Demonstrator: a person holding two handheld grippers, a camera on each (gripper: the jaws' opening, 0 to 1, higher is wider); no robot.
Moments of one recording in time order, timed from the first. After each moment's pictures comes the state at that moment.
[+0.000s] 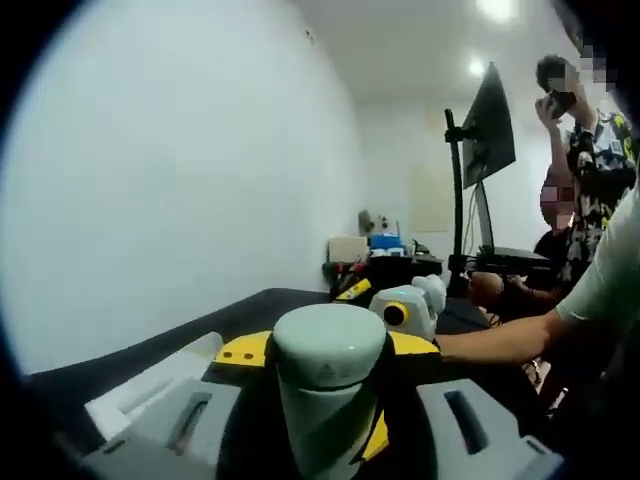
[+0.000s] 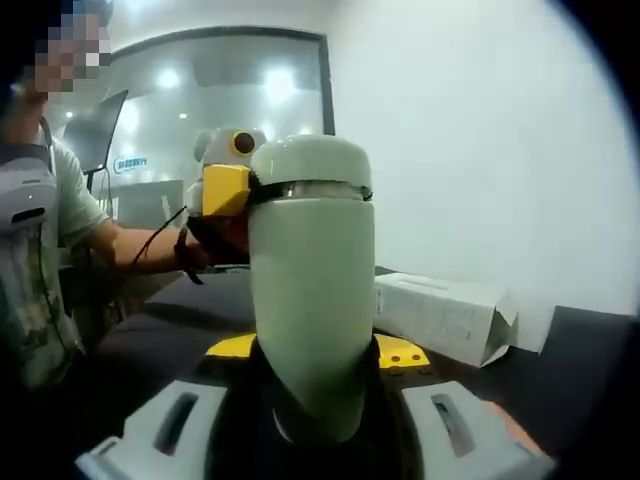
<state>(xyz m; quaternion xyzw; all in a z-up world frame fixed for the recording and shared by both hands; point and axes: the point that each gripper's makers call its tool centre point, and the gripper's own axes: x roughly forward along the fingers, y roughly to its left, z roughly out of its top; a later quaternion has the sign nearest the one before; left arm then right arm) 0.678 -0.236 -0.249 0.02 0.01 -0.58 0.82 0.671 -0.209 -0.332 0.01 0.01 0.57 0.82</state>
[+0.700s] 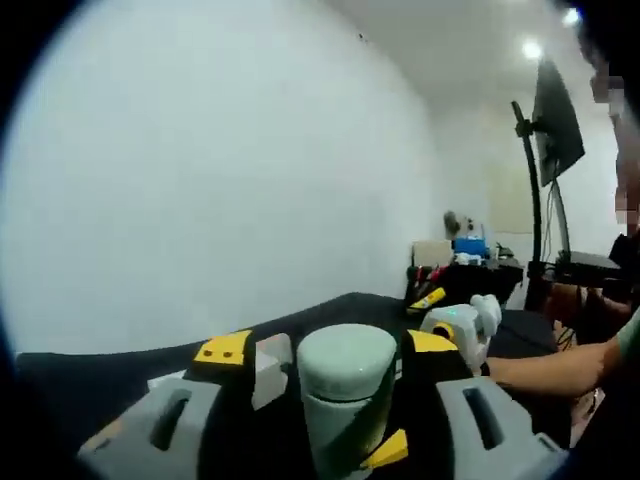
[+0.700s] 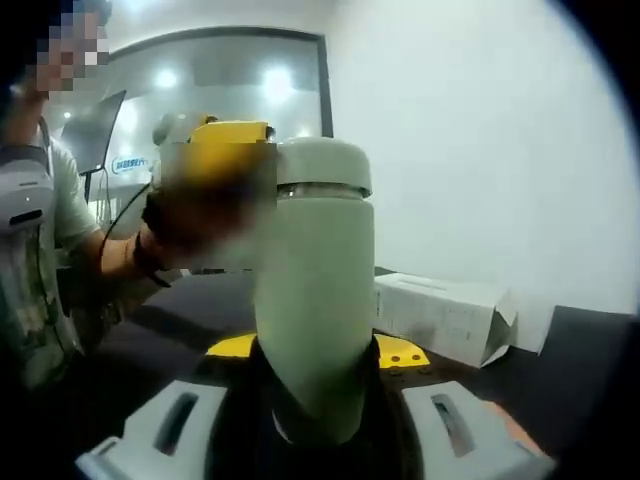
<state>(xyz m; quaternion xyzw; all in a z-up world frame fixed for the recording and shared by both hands) 0.678 -0.213 -0.234 0.06 0.01 -0.34 0.94 0.661 -0.203 -0.332 0.00 0.01 0.57 0.82</state>
